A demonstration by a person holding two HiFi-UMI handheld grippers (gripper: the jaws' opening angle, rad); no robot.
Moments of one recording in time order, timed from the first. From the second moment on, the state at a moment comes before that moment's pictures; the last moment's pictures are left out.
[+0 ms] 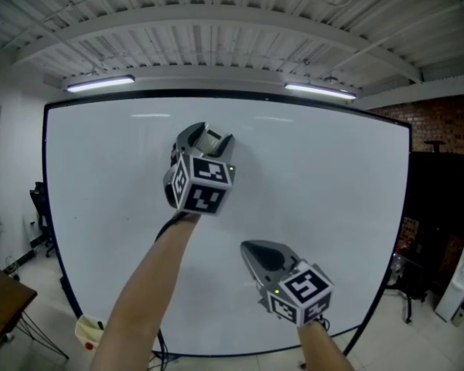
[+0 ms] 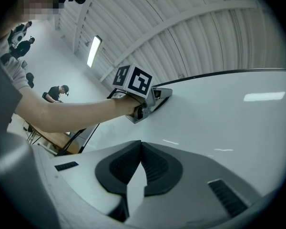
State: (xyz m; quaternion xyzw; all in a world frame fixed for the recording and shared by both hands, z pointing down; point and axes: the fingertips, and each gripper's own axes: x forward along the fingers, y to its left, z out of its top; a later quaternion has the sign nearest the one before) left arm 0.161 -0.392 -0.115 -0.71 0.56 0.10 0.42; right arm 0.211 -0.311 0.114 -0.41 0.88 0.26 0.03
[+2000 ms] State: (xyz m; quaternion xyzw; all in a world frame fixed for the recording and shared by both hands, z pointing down) left arm 0.175 -0.385 -0.090 -0.75 0.53 0.10 0.38; right arm 0.231 -0.300 0.126 -0.42 0.87 0.24 0.03
